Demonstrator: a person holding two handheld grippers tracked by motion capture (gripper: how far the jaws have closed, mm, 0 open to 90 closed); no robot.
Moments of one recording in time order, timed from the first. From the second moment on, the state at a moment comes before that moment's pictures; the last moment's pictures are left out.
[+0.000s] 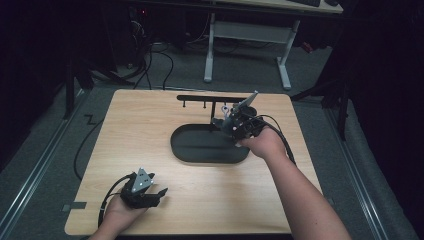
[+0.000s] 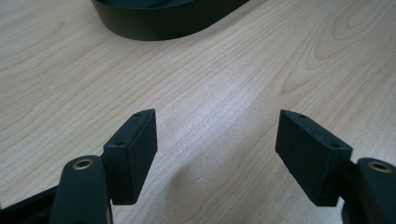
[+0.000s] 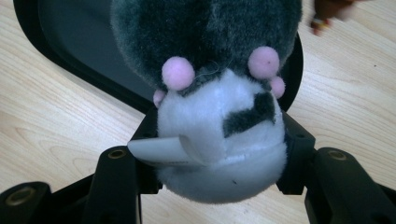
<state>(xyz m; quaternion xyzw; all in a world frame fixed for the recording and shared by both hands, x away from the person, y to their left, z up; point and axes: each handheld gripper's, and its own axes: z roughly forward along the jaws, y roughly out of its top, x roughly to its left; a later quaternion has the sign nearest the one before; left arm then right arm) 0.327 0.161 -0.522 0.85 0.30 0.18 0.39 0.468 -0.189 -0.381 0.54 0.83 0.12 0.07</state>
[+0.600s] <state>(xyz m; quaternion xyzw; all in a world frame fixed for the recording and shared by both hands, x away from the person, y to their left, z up) 0.327 0.160 -0.522 0.85 0.30 0.18 0.38 0.468 -0.189 -0.392 0.54 0.83 0.13 0.07</state>
